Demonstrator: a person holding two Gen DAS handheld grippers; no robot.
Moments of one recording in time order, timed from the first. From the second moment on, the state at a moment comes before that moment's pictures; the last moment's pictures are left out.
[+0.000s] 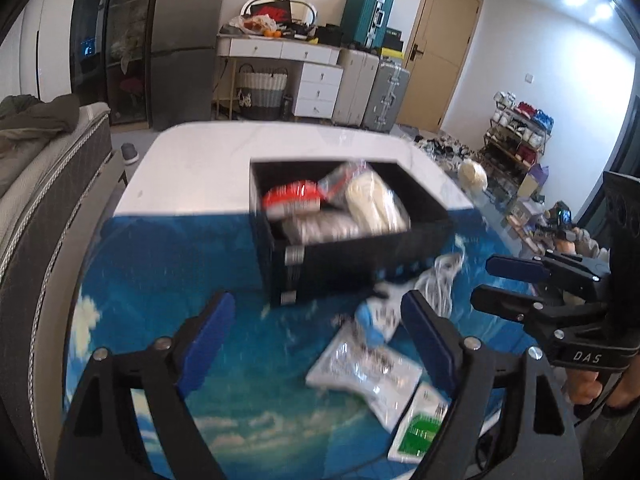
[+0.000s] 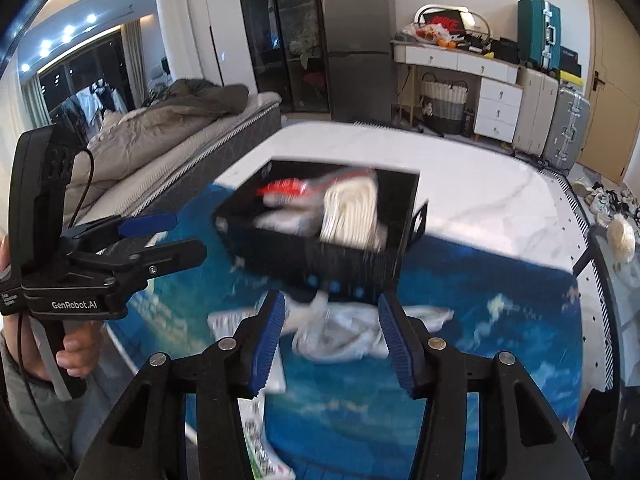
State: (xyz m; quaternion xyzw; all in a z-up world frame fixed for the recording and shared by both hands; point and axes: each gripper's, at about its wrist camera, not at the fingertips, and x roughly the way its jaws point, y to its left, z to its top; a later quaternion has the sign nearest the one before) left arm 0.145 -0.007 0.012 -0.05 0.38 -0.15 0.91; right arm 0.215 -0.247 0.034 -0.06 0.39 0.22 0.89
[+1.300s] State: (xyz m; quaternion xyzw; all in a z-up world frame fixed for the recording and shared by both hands) left arm 0.129 -0.073 -0.040 -0.03 0.46 -0.14 0.88; right arm 0.147 -0.291 -0.043 -0.08 0.45 0.16 0.88
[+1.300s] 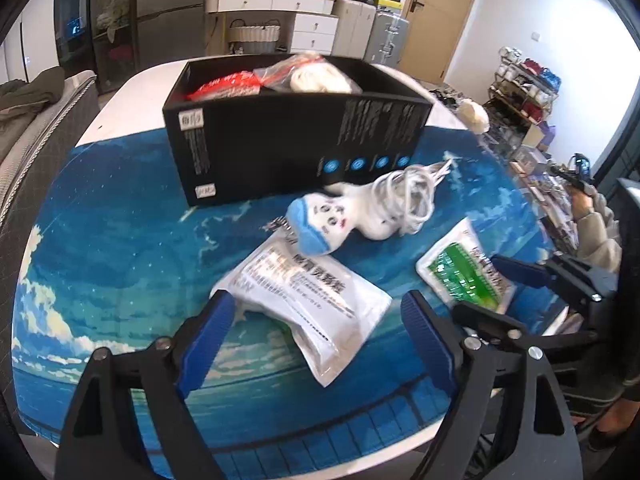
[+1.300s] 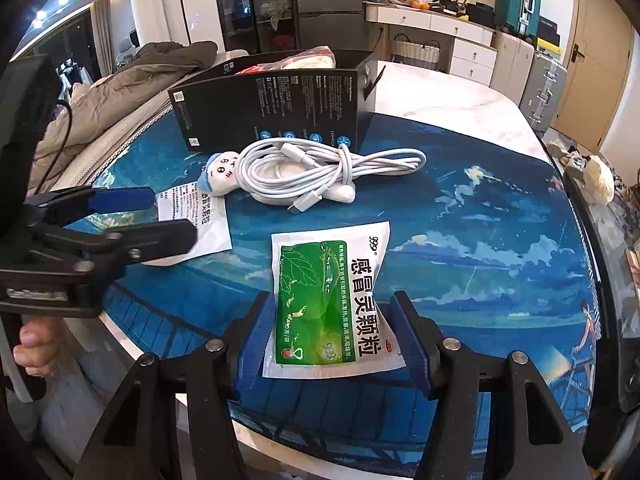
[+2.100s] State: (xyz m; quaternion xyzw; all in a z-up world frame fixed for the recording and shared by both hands) left arm 0.130 -0.056 -0.040 0.03 0.45 -0.13 0.88; right arm 0.155 -0.270 -0.042 -0.09 0.45 0.17 0.87
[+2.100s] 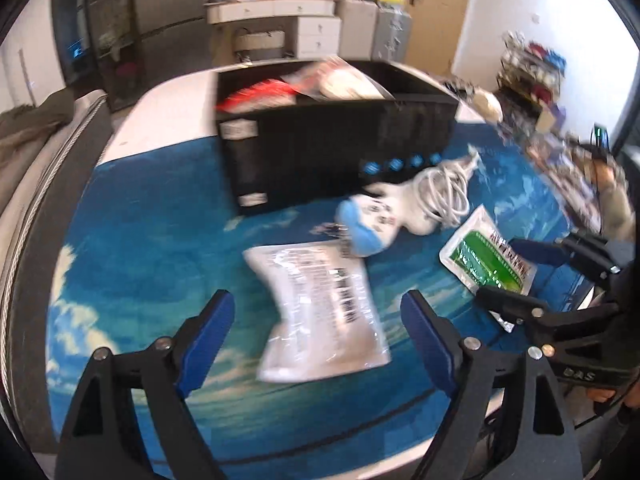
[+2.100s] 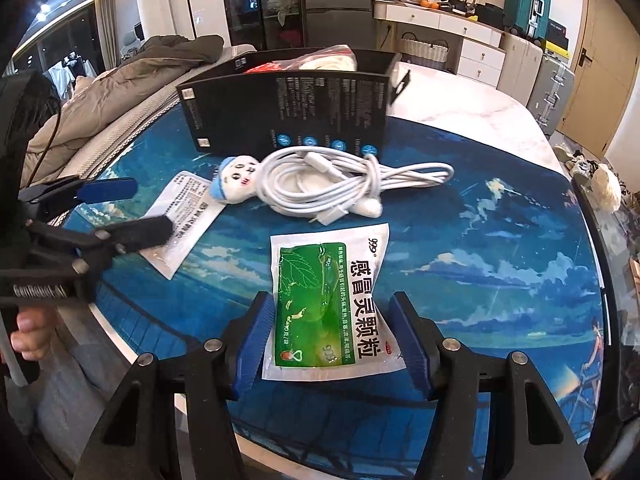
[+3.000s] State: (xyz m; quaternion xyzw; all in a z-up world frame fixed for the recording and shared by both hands) left arm 0.100 -0.027 -0.027 0.02 0.43 -0.15 0.89; right arm 0.146 -0.254 -0.033 -0.09 0.44 0.23 0.86
